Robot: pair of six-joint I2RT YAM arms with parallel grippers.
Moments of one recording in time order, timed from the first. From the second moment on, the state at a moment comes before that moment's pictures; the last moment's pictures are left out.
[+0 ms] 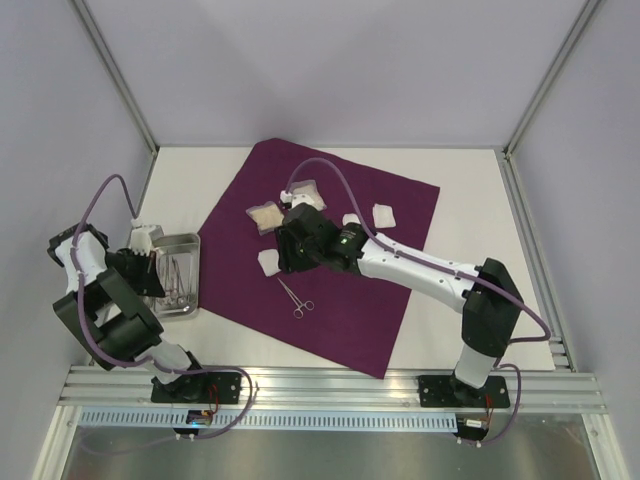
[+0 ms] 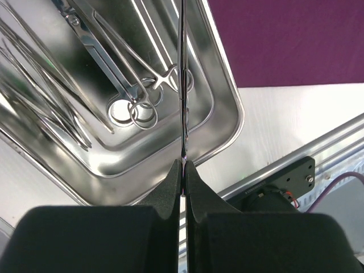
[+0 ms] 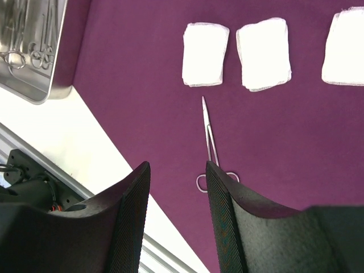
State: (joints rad) left arm 0.71 1.52 1.12 -1.26 0.53 0.99; right arm 1.00 1.74 1.48 -0.51 0.12 0.59
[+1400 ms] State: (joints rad) left arm 0.71 1.81 1.10 -1.20 0.56 1.01; right arm 1.01 1.77 1.49 -0.61 0.11 0.61
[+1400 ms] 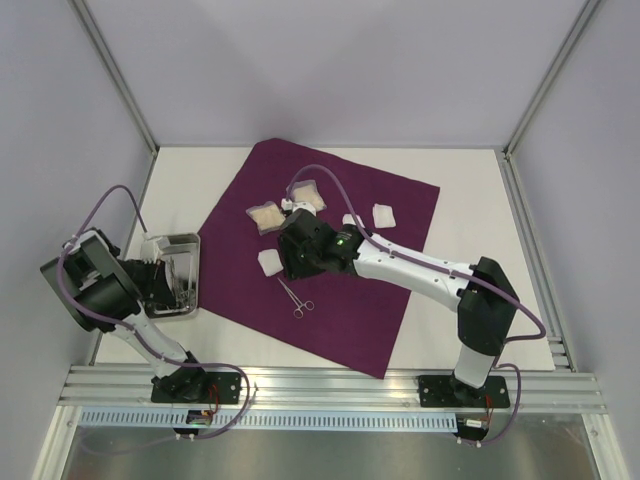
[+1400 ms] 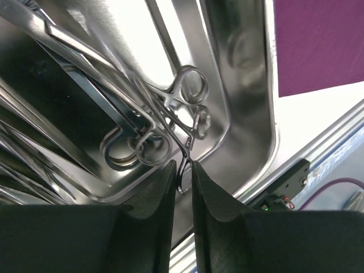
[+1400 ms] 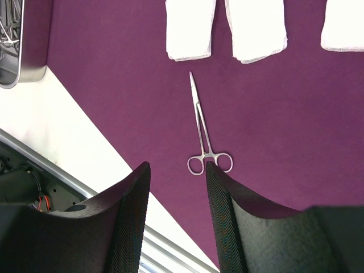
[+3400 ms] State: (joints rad) left arm 0.66 1.44 1.11 -1.34 0.55 0.98; right arm 1.06 2.13 1.64 -0.77 0.17 0.39
